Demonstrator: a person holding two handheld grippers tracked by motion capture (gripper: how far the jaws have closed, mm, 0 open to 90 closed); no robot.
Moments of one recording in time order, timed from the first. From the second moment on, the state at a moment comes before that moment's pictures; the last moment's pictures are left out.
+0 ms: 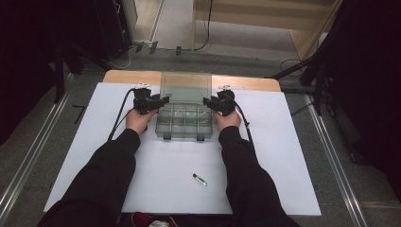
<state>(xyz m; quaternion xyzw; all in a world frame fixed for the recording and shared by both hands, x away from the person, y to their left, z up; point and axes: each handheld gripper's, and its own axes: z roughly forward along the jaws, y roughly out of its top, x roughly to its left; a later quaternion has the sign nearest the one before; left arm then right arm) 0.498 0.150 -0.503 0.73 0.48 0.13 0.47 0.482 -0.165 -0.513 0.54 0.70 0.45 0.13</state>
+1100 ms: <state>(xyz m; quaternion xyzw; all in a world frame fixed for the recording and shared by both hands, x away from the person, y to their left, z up) 0.486 0.151 -0.482 0.74 0.45 0.12 0.48 0.460 -0.165 -0.484 0.50 0.72 0.47 0.13</state>
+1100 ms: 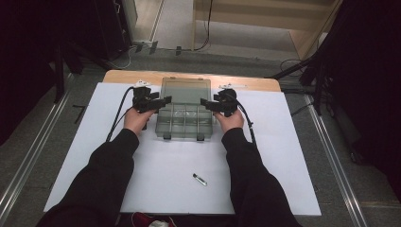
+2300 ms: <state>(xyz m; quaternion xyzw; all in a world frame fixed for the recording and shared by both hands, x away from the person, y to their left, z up) 0.427 0.159 -0.457 0.78 0.41 0.07 0.46 0.395 -0.164 -0.457 0.41 0.78 0.47 0.05</state>
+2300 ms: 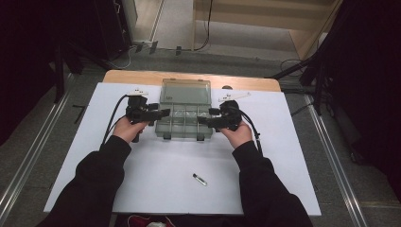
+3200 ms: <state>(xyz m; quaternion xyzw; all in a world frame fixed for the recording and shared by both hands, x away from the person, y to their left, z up) 0.381 0.160 -0.453 0.81 0.38 0.04 0.45 0.353 -0.161 -0.453 0.36 0.82 0.45 0.02</state>
